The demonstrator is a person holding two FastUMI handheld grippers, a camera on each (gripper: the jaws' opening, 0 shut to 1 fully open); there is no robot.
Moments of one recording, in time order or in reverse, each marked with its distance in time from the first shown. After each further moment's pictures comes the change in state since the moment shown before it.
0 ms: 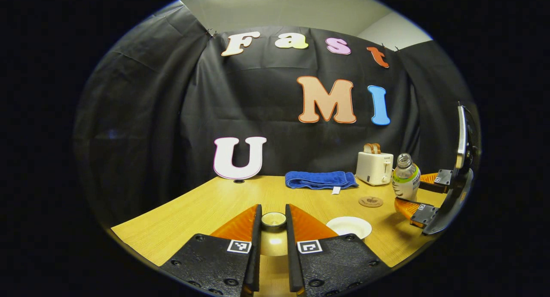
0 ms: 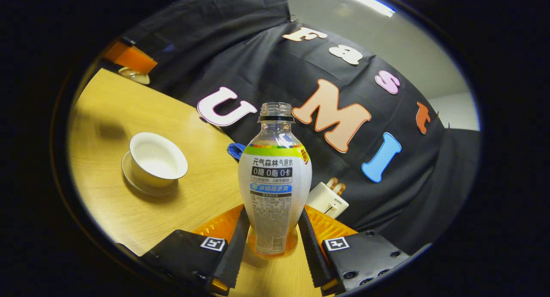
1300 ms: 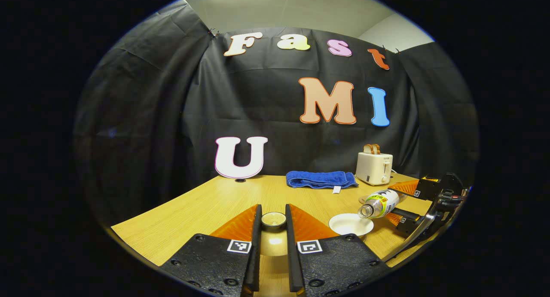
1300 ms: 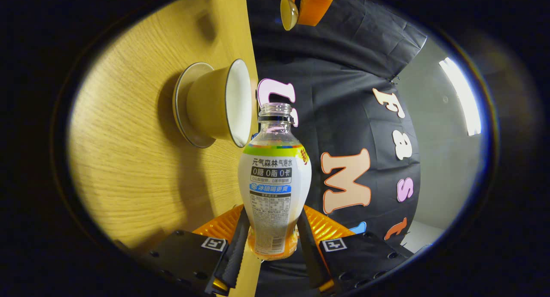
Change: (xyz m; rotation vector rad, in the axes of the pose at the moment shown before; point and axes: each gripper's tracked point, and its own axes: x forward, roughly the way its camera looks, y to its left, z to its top) left arm -0.007 0.008 -0.003 -0.007 -0.010 -0.009; right arm 0.012 0.046 0.015 -0.795 -0.144 0.013
